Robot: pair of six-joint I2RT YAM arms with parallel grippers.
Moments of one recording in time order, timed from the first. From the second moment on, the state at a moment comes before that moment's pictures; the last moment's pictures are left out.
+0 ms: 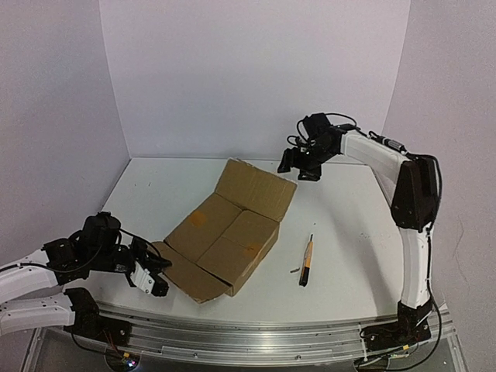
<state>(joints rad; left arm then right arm) -0.75 0.66 0.40 -0.40 0.31 1.49 0.45 2.19 2.02 -0.81 -0.25 0.49</state>
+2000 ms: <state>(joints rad) -0.43 1.56 1.41 -0.86 0.63 0.89 0.75 2.17 1.66 -0.53 -0.18 0.63</state>
